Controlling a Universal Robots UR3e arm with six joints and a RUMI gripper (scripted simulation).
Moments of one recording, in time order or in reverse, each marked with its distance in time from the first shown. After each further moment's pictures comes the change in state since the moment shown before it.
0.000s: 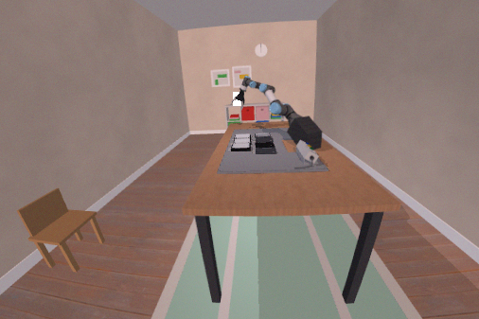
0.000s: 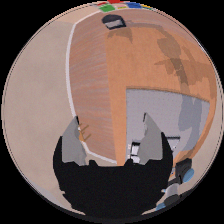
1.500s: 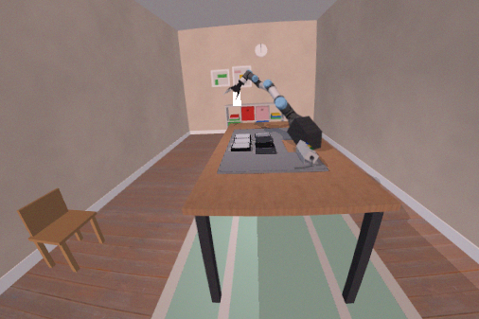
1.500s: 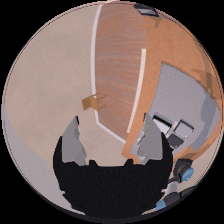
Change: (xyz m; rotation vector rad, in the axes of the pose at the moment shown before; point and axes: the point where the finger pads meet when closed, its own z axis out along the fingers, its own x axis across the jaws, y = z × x) arm -0.092 0.110 -0.079 -0.293 -0.295 -0.117
